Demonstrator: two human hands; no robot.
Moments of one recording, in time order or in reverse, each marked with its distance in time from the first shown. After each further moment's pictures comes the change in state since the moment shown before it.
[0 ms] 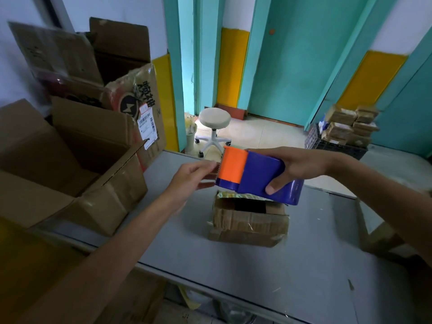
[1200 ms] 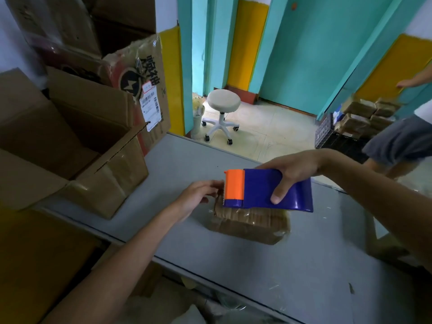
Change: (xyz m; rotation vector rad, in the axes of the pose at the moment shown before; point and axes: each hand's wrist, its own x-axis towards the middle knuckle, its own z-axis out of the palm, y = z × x) left_hand 0.014 -0.074 0.004 0.099 -0.030 -0.272; right_hand 0.045 0.028 -0.006 -0.047 -0.368 0.291
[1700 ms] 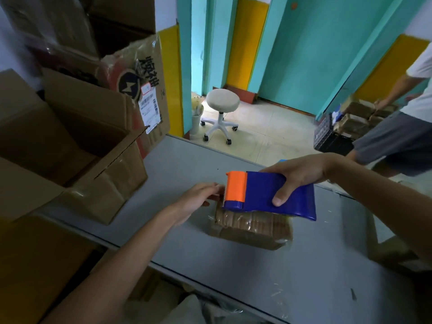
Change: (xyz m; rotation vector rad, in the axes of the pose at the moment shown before) left_hand -0.008 0.016 -0.003 0.049 -0.096 -0.025; right_hand 0.003 0.009 -0.005 0.118 -0.048 -0.034
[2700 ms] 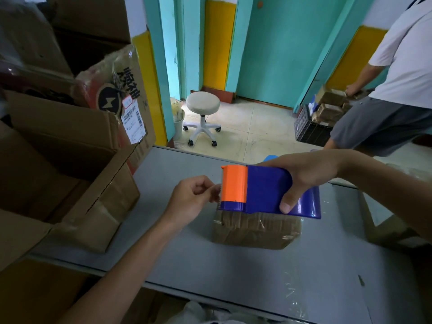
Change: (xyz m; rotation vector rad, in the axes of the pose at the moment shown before) left_hand -0.003 0.020 -0.022 0.065 0.174 0.302; right_hand -0.020 -0.025 0.013 -0.071 0.163 -0.142
